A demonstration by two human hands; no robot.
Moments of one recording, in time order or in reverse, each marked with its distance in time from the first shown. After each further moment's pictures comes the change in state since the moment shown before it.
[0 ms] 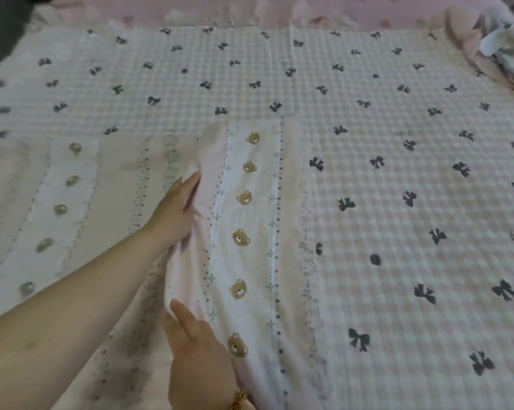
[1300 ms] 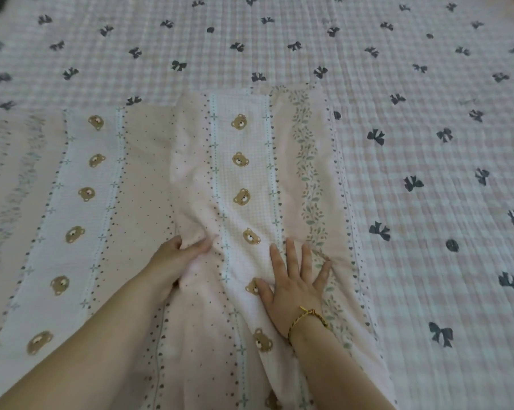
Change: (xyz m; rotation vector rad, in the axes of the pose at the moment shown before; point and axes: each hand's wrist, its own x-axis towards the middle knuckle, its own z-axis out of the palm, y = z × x) left_hand -0.002 -0.149 -0.014 -0.746 -0.147 -0.498; right_hand 0.120 0.071 0.028 -0.503 0.259 0.426
